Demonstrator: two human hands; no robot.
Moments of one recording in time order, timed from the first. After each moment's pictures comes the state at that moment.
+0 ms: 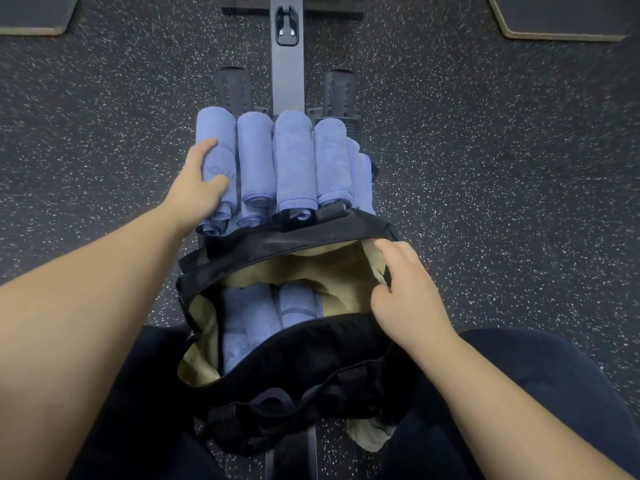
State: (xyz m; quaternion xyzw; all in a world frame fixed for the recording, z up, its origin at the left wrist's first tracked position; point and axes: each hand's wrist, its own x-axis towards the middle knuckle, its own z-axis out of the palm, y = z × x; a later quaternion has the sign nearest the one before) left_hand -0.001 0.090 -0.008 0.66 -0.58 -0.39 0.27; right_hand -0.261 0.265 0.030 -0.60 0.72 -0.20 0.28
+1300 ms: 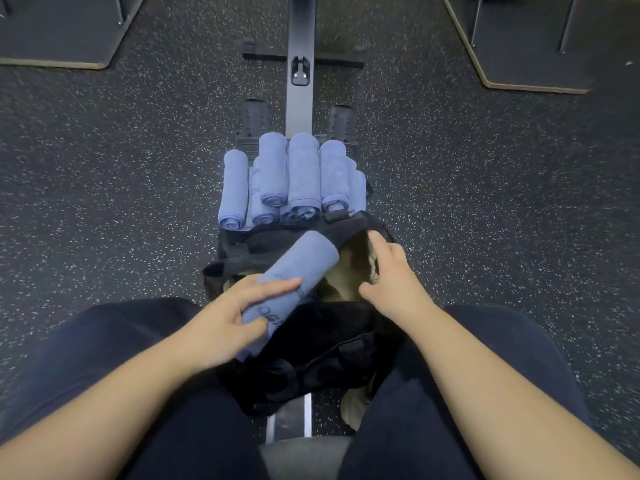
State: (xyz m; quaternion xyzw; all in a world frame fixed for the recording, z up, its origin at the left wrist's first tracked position) left_hand -0.003 0.307 0.050 0.44 -0.72 -0.51 0.18; right_hand -0.264 0.290 0.042 -0.61 0.70 -0.14 0.33
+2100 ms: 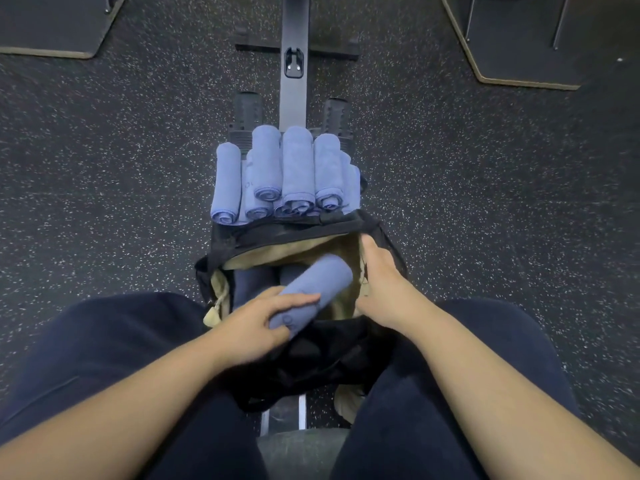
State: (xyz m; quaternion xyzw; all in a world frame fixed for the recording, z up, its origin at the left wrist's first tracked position) left_hand -0.032 0.309 0.009 0.47 -0.71 -0.52 0.07; right_hand -0.263 0.303 0.044 -0.62 0.68 -0.09 0.38
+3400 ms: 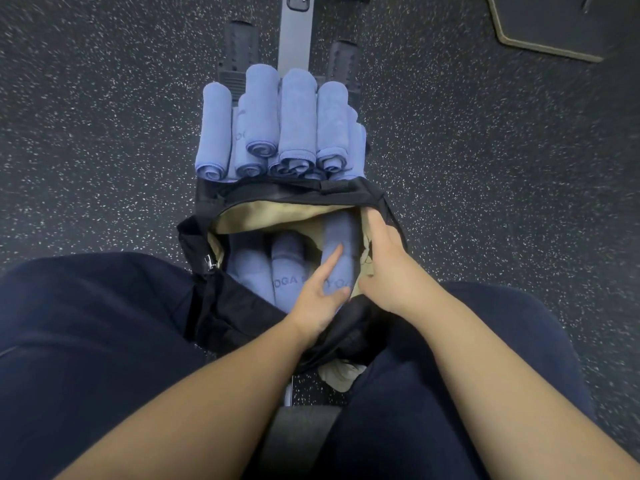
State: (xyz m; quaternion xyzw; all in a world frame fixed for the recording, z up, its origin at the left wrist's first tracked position) left_hand -0.143 0.330 -0.056 0.51 -0.39 -0.70 0.31; right_hand -0.264 0.306 0.047 -0.62 0.68 -0.04 0.39
